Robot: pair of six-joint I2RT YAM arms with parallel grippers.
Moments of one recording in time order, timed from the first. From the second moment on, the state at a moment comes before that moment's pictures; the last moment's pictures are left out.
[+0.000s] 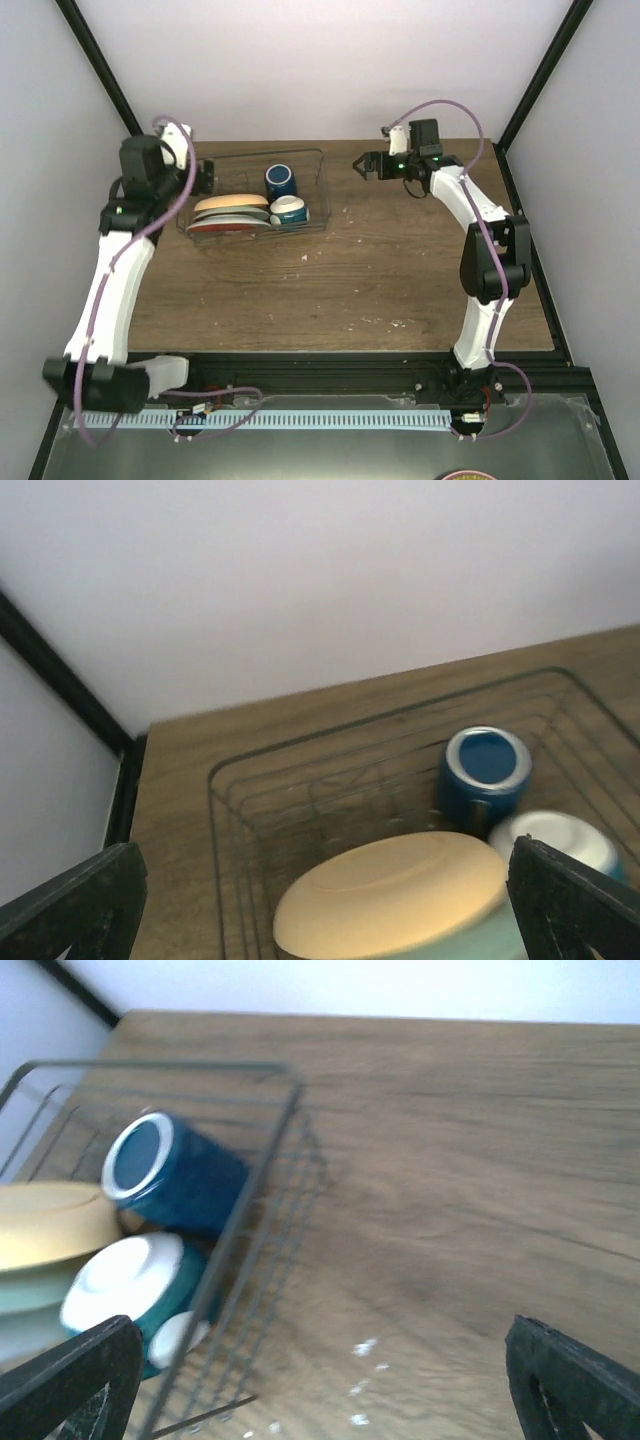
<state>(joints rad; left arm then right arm) -0.16 1.16 1.35 -0.59 -0.06 0.19 0.21 1.92 1.61 -0.37 -0.55 0.10</state>
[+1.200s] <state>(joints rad) 0.26 1.55 1.35 -0.52 -0.07 -0.26 -0.12 1.90 1.46 -0.38 -0.22 0.26</state>
